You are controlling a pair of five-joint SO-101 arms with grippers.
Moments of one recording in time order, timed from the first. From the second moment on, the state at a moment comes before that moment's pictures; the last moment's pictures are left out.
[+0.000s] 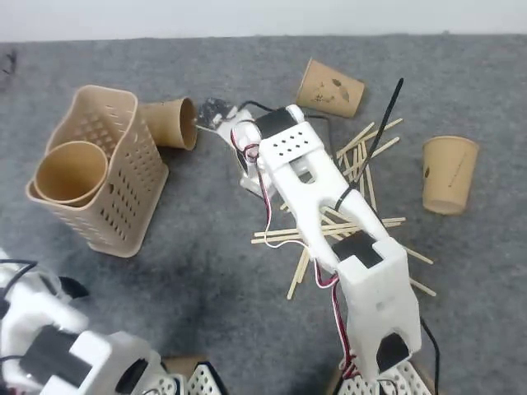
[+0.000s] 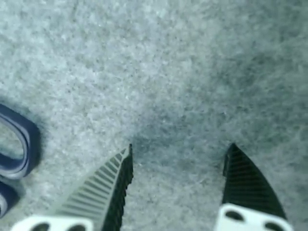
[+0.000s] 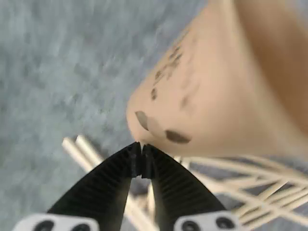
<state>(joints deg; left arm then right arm) -65.8 -3.3 47.6 53.9 -12.7 -32.7 31.2 -26.3 87.0 28.8</state>
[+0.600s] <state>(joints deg) -65.8 -3.3 47.6 53.9 -12.7 -52.2 4.2 -22.6 100.6 25.9</state>
